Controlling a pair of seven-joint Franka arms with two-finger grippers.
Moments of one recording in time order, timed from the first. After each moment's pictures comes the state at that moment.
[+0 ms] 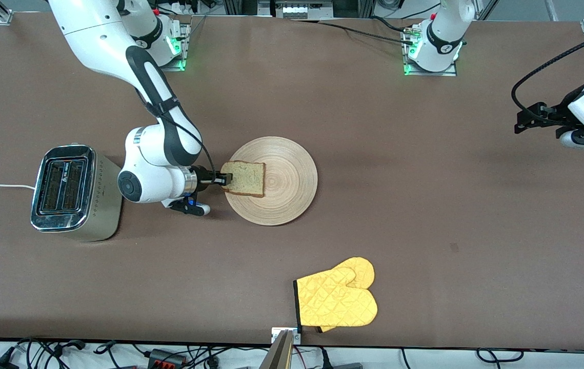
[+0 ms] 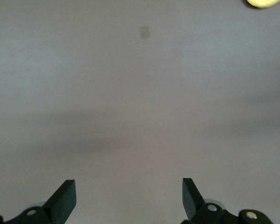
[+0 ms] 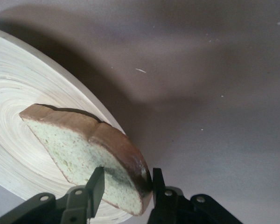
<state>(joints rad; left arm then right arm) 0.10 -0.05 -0.06 -1.80 0.01 1.66 0.06 0.37 0.62 -0.02 -1.74 0.57 2.03 0.21</state>
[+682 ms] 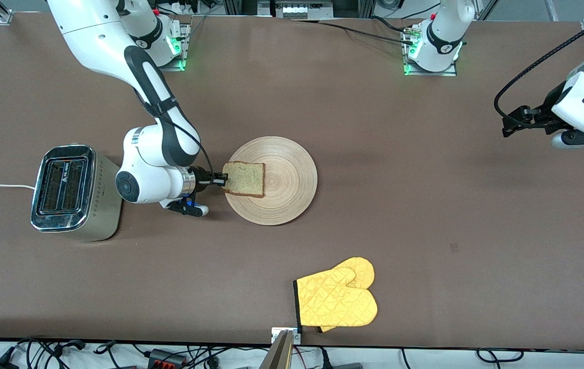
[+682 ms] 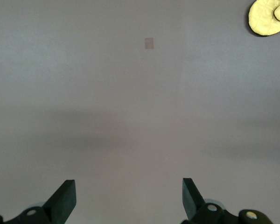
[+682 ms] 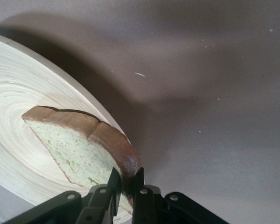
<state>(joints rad) 0.06 -0.06 -0.08 -1.80 0.02 1.68 -0.09 0.37 0.62 -0.02 -1.73 0.57 2.03 0.21</state>
